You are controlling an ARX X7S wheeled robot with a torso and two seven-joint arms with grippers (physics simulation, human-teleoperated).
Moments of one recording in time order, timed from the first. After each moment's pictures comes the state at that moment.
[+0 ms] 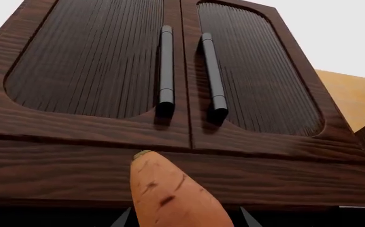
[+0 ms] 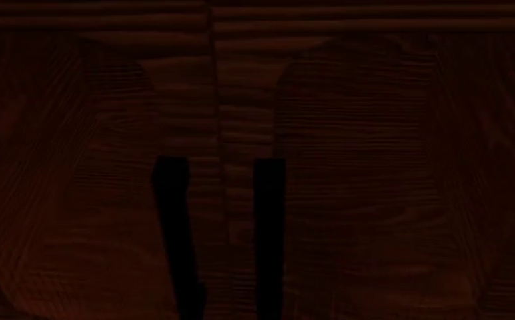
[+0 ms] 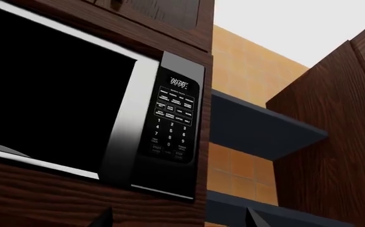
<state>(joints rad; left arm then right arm) -2.36 0.00 0.42 -0.71 -0.67 -0.49 -0.31 -0.79 0.64 0.49 -1.05 0.13 -0.38 0.72</state>
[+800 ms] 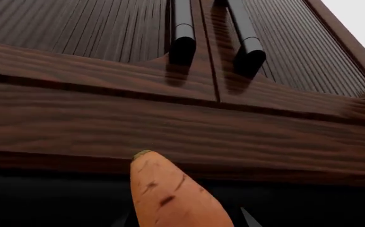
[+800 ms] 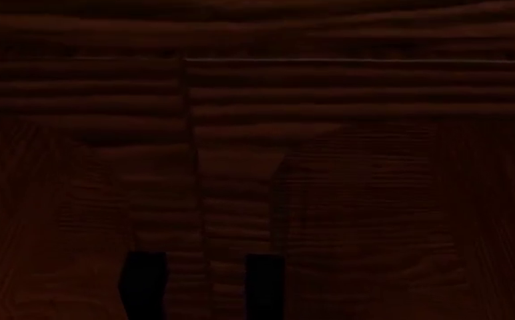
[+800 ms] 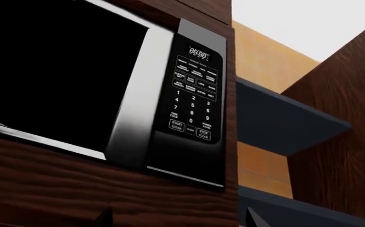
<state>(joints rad) -2.36 0.00 0.41 -0.71 -0.66 -0.50 -0.31 -0.79 0.57 0.51 -1.05 0.13 -0.41 0.65</state>
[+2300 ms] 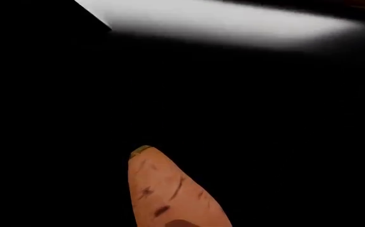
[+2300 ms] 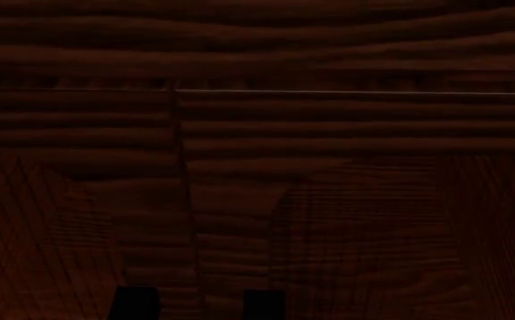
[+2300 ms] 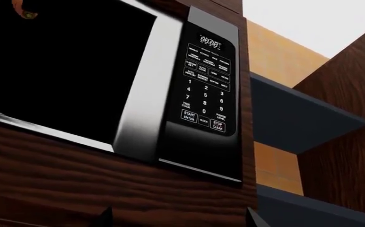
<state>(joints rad) -2.36 0.00 0.32 -0.77 -0.71 -0.88 -0.37 -0.79 0.57 0.50 -1.05 0.13 -0.41 0.62</state>
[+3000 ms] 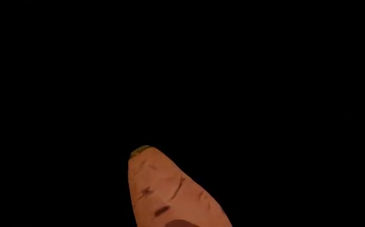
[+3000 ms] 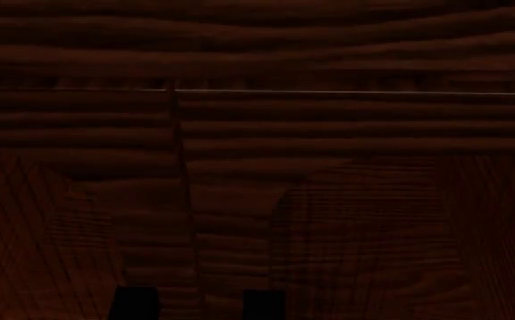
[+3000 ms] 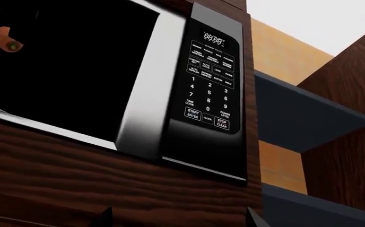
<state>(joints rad) -2.35 0.00 0.23 -0.93 -0.86 -1.02 -0.53 -0.79 0.64 0.48 -1.05 0.13 -0.38 0.69</state>
